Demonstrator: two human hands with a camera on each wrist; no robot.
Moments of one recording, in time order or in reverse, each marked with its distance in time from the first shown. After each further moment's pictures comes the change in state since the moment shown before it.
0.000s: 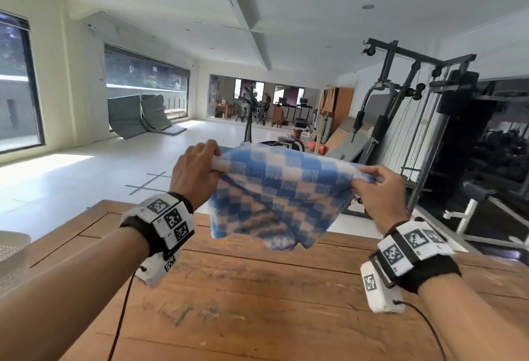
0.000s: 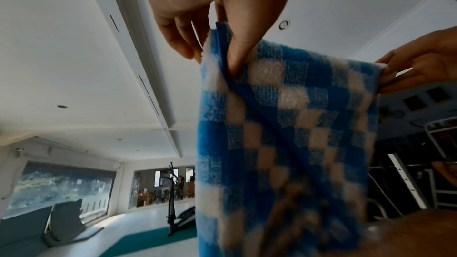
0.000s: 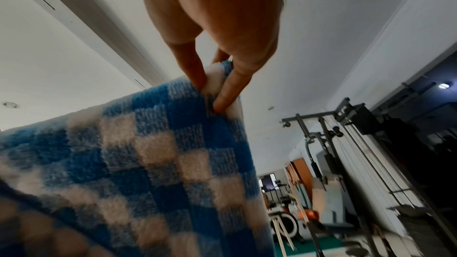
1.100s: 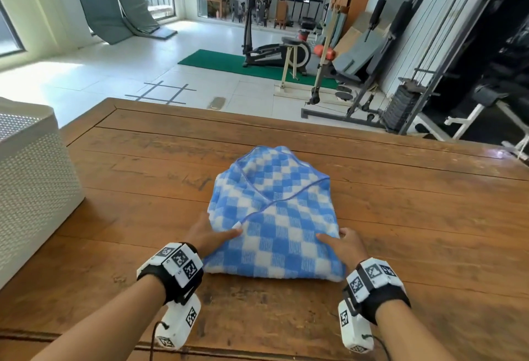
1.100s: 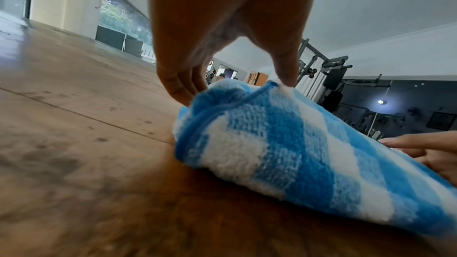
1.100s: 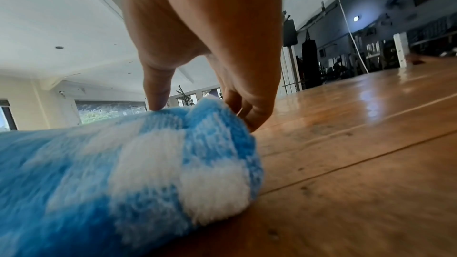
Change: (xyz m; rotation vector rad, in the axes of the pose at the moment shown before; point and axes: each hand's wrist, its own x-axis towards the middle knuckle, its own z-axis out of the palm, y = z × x) left_hand -0.316 -0.022 0.062 -0.495 -0.786 -0.935; right_hand -0.299 0.170 -0.032 -0.209 -0.457 0.853
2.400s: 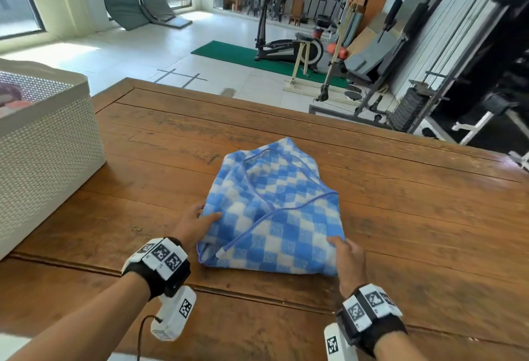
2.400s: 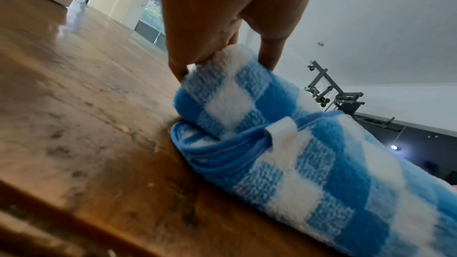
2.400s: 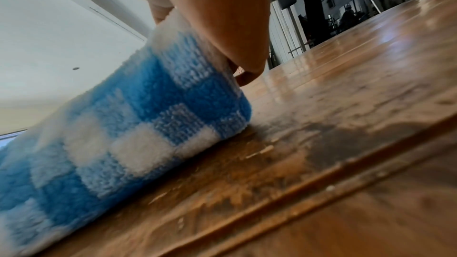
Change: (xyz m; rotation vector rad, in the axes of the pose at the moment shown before) left_hand -0.077 -0.033 0.005 -0.400 0.153 0.002; right_hand -0.104 0.038 -0.006 0.387 0.151 -0.066
